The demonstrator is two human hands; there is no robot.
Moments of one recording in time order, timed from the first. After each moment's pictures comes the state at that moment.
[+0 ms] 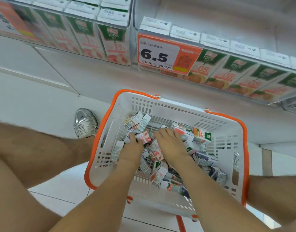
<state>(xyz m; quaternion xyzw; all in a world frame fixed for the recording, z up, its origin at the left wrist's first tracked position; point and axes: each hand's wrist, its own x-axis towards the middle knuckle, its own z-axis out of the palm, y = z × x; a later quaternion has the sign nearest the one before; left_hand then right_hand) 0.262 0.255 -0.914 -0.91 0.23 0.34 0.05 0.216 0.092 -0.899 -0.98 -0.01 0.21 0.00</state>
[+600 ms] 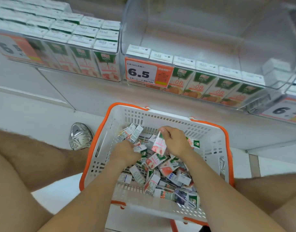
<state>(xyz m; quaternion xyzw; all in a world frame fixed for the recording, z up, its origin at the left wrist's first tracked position) 0.289 0.257 -0.877 -0.89 0.07 0.38 -0.24 0.223 0.046 -0.843 -0.89 0.21 0.09 0.39</state>
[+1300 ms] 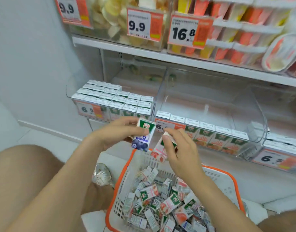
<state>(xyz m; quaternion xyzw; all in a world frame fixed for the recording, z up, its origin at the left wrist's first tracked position) 0.376 0.332 -0.589 -0.75 0.22 0.33 -0.53 0.249 0.126 -0.651 -0.91 0.02 -0.27 0.31</state>
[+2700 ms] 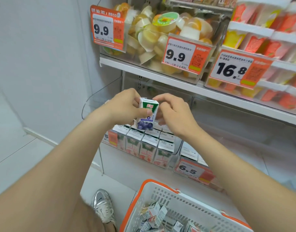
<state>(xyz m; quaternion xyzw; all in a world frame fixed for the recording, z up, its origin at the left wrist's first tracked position) 0.497 0.349 -0.514 -0.86 0.19 0.09 -0.45 0.450 0.160 -0.531 -0.89 -0.01 -0.14 0.43</state>
